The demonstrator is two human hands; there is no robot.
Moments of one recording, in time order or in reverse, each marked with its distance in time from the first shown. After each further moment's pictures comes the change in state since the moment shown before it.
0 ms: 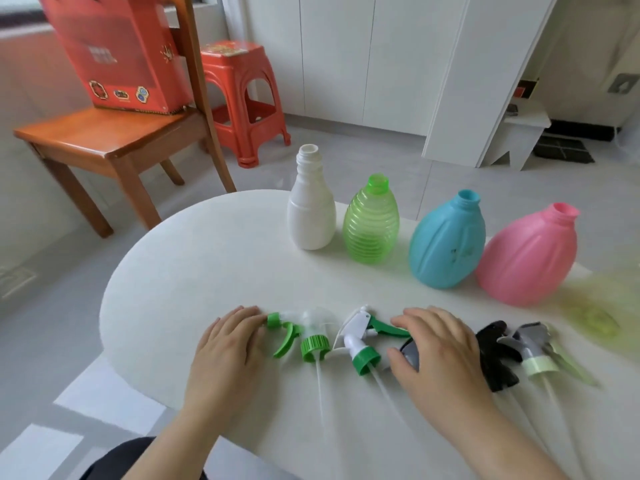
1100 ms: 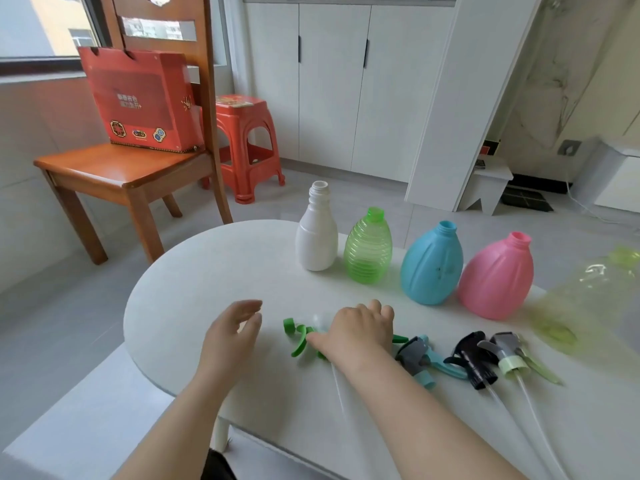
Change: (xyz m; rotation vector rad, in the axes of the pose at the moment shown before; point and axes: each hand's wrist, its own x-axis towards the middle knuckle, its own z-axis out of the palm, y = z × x) left_hand 0.011 0.006 -0.030 -0.599 0.099 -0.229; right_hand 0.046 -0.083 0.036 -0.416 -0.246 0.165
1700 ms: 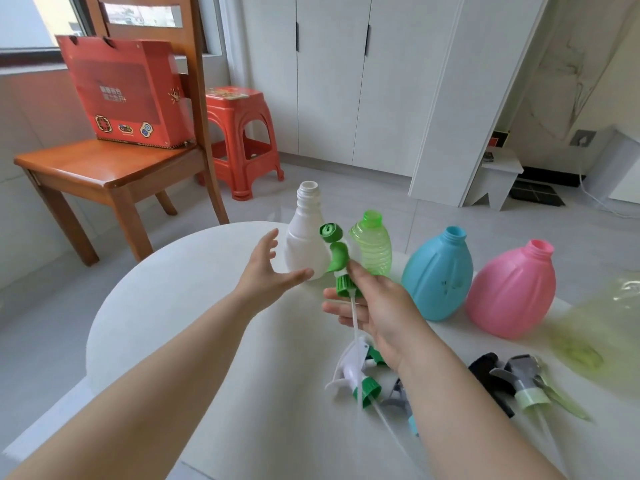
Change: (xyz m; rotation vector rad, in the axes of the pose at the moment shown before) left_hand 0.111 0.023 0.062 -0.021 -0.210 0.109; right_hand 0.027 0.038 -0.043 1.606 -0.183 0.064
